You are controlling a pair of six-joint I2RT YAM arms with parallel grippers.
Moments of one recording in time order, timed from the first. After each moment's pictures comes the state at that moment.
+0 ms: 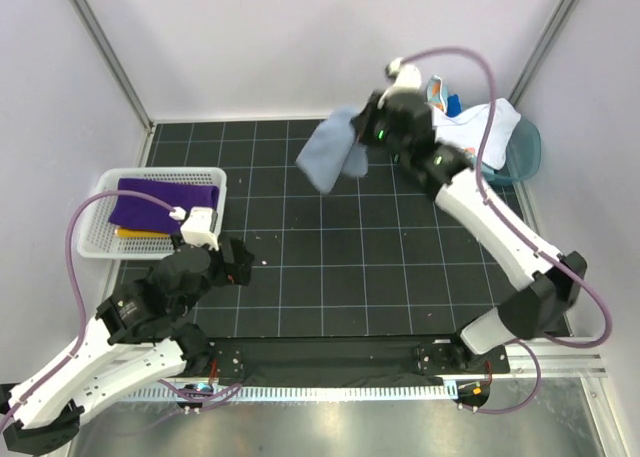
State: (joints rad) left arm -0.90 0.55 0.83 -0.85 -0.52 -0.51; right arm 0.52 1.55 1.69 -0.36 0.20 0.42
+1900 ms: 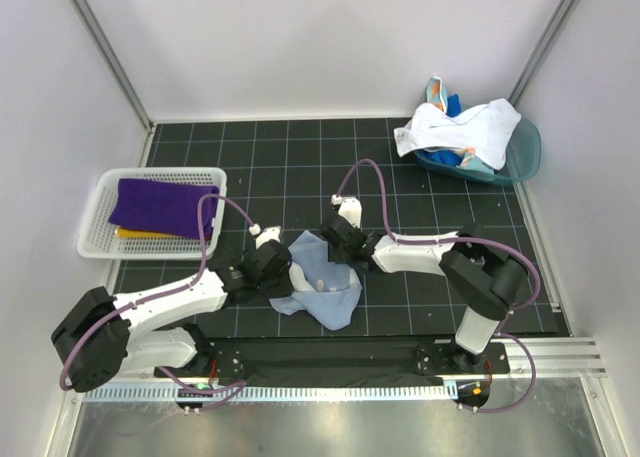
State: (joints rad) left arm -0.88 1.17 0.56 -0.35 -0.18 -0.88; right arm 0.90 1.73 0.90 -0.08 0.42 0.68
